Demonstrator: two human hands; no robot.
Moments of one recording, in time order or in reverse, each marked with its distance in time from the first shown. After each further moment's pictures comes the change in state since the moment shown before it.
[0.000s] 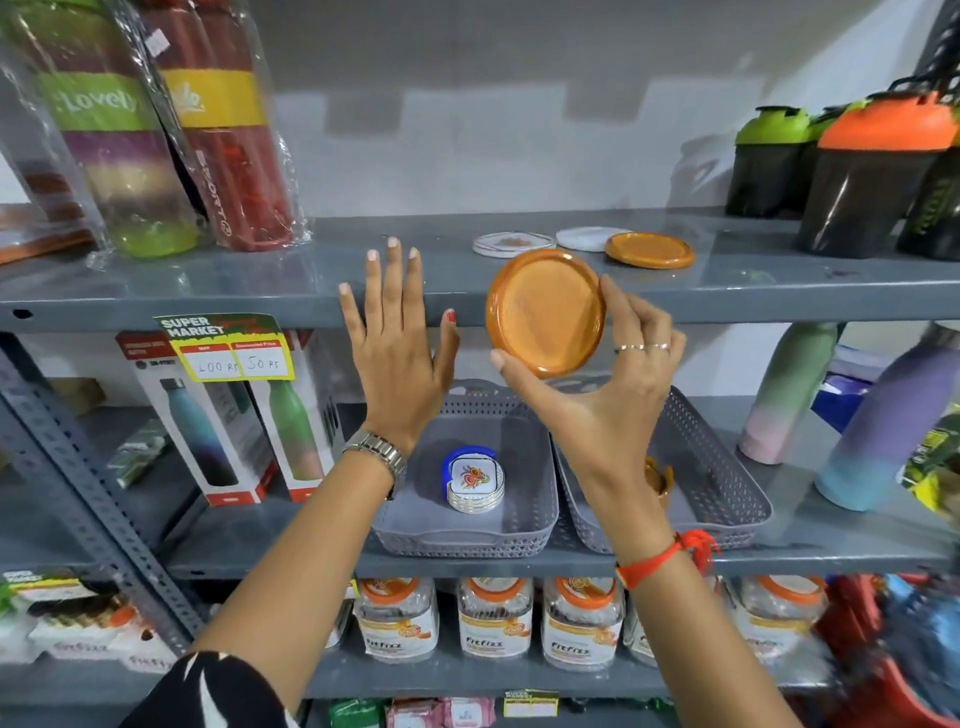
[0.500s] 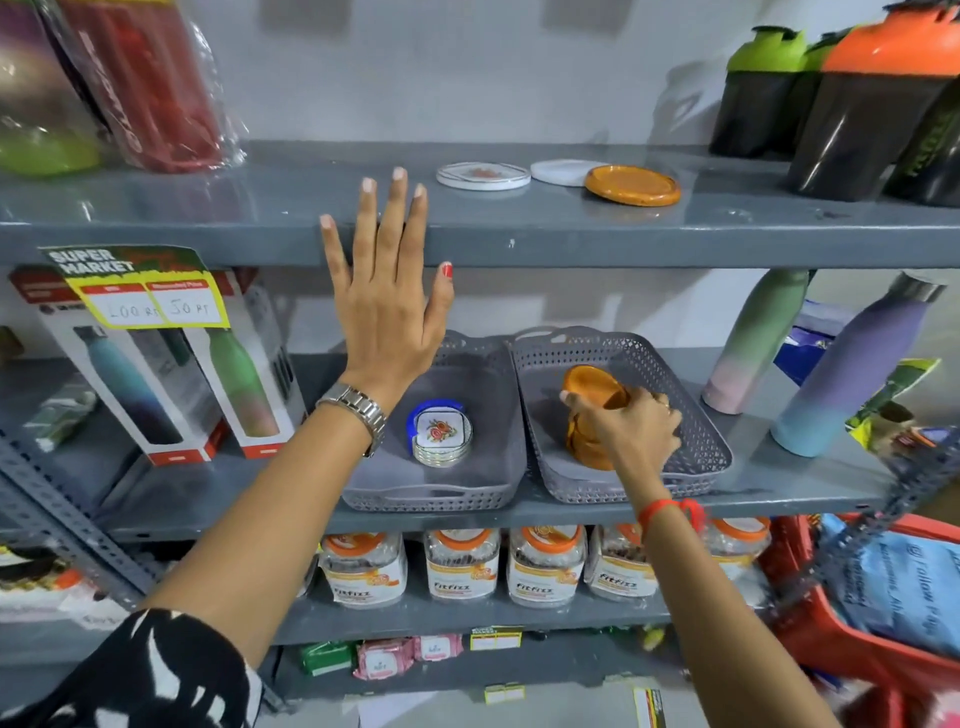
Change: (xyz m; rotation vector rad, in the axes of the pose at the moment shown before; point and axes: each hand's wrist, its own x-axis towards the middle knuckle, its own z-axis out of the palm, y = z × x) left_hand -0.006 0.013 0.024 -0.001 0.135 0.167; right_hand -0.042 0.177 -0.003 -0.591 -0.393 0.728
